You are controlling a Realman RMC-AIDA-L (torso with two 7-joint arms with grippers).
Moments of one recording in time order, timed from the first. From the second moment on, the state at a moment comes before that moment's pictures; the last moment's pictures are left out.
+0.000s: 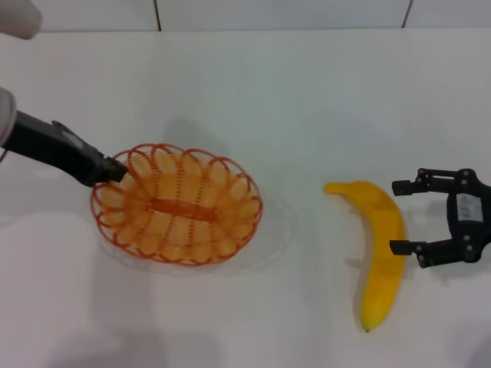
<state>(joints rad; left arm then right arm) -0.61 -2.04 1.08 1.31 2.47 1.64 -2.26 0.46 1.99 -0.48 -0.68 -2.28 -1.80 0.98</state>
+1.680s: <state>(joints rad) -0.79 -2.04 1.12 0.86 2.55 1.47 -2.40 0.47 1.99 -0.48 -0.68 -2.27 -1.80 0.98</state>
